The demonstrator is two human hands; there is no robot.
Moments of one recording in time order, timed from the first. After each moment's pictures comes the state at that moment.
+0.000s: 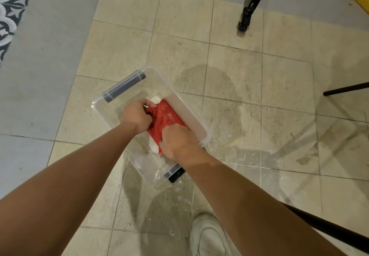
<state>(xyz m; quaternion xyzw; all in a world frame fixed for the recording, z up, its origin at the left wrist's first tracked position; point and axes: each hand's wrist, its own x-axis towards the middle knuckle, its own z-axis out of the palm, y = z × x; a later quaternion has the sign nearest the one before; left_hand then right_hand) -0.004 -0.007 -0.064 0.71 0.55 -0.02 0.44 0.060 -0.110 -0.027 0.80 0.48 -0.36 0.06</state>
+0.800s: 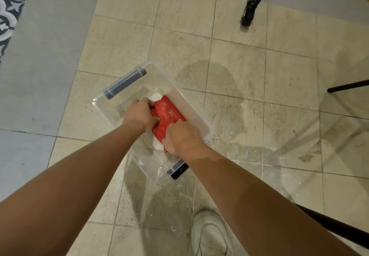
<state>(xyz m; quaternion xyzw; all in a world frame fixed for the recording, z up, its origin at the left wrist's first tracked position) -0.003 -0.011 -0.067 0.76 0.53 -0.15 0.34 0.061 -0.108 -0.044 0.80 0.46 -0.36 0.14</state>
